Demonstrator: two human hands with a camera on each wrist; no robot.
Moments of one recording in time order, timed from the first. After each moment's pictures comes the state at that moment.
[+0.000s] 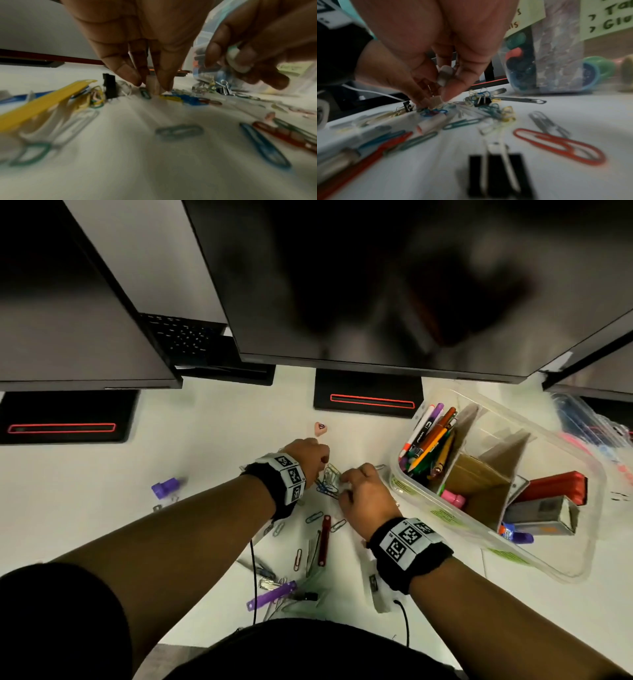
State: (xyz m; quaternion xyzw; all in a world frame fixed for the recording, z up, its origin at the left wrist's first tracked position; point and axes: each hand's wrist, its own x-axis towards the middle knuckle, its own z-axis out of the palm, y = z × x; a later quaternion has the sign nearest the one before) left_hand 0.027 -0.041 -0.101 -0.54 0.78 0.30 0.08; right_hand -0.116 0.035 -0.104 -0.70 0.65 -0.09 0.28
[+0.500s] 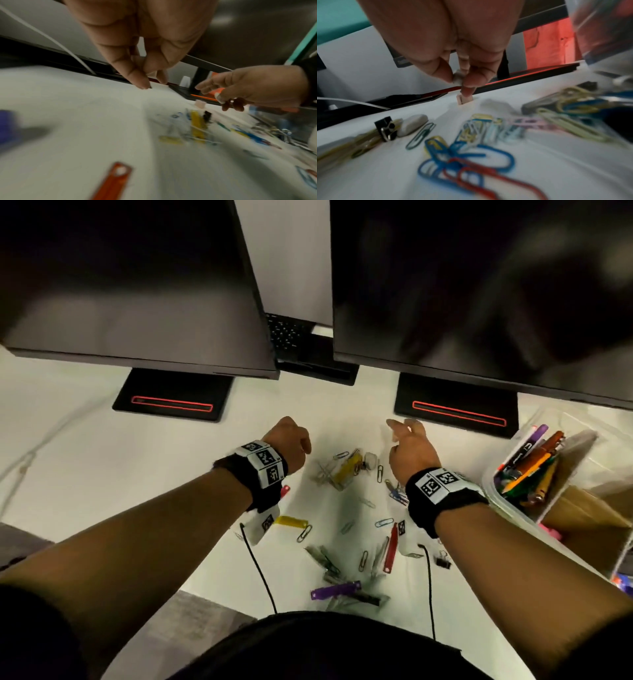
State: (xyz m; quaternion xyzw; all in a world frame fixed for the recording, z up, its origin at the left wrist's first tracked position) left_hand 0.165 -0.026 -0.083 -0.71 0.64 0.28 0.02; right_hand -0.062 -0.051 -0.110 -0.66 0.68 -0.07 0.31
